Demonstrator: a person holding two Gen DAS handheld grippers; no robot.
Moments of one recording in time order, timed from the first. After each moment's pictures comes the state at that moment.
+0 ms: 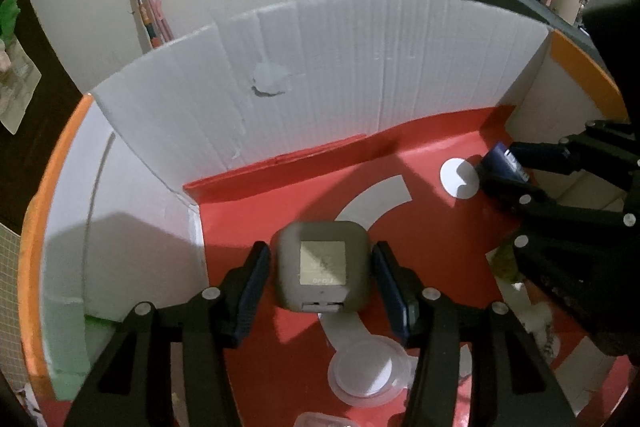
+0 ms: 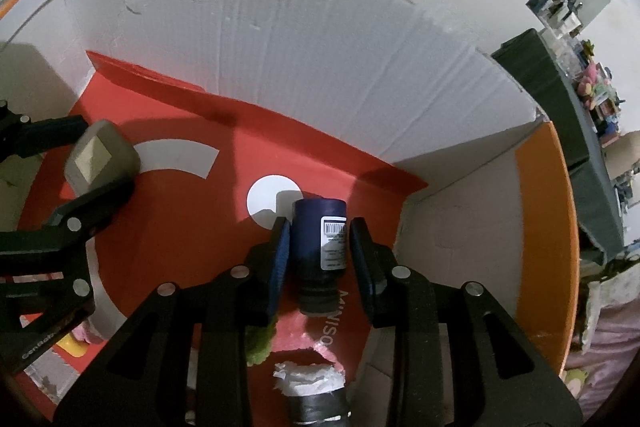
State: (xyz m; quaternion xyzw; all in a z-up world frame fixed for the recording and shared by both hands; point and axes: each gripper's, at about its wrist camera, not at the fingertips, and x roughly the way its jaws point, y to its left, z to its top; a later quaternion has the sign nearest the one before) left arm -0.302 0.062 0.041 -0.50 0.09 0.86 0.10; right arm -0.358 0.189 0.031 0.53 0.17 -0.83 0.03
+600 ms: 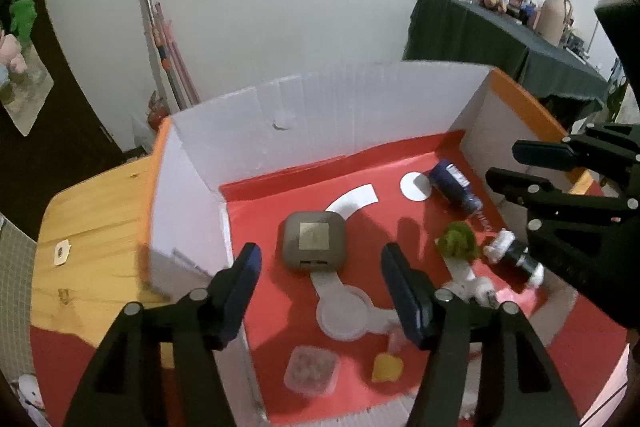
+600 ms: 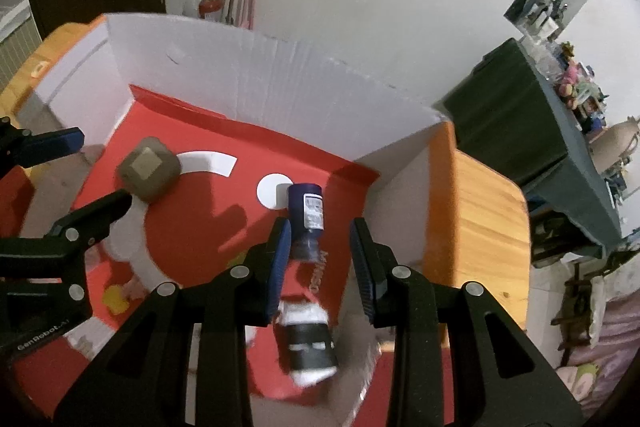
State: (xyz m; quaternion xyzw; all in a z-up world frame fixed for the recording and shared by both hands) left arm -0.265 0.060 0.099 -0.45 0.07 0.88 0.10; right arm -0.313 0.194 0.095 0.49 0.15 -0.86 0.02
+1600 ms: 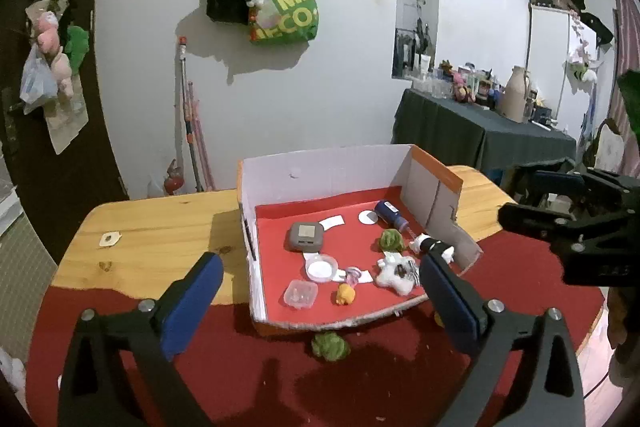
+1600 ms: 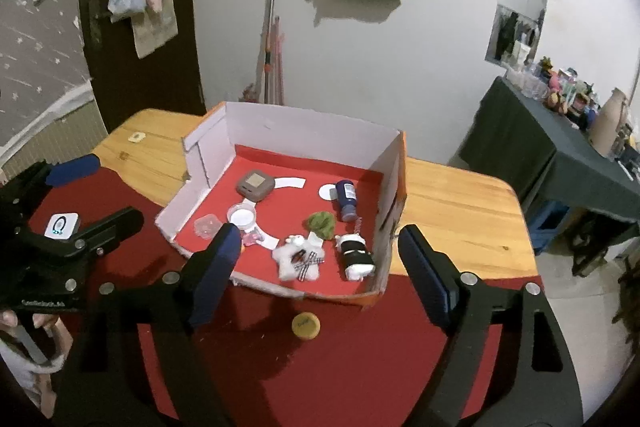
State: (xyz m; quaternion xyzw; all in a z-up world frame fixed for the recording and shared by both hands) left arm -0.084 0.015 0.162 -0.27 0.02 0.96 0.12; right arm -0.120 0.205 0.169 0.32 0.05 -0.94 0.08
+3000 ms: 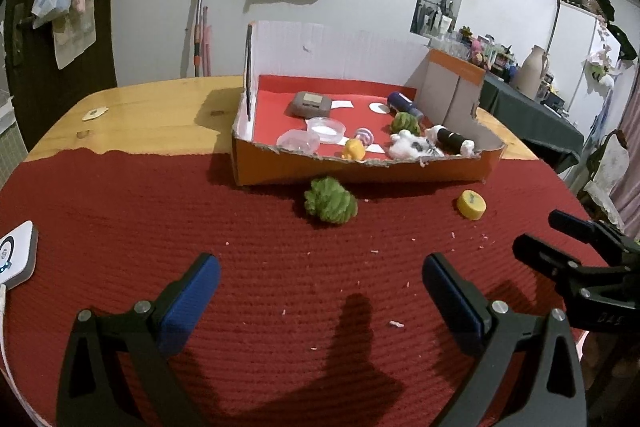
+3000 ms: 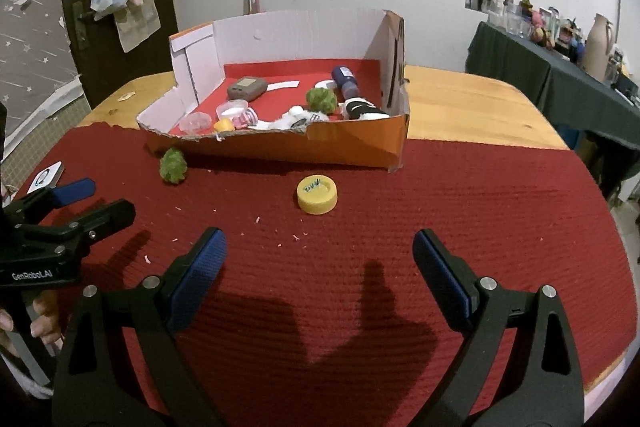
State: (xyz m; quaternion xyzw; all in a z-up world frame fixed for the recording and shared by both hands) left arm -0.059 0.009 0.037 -0.36 -0.03 0.93 0.10; right arm -0.070 0.212 0.037 0.36 -0.01 -0.93 0.06
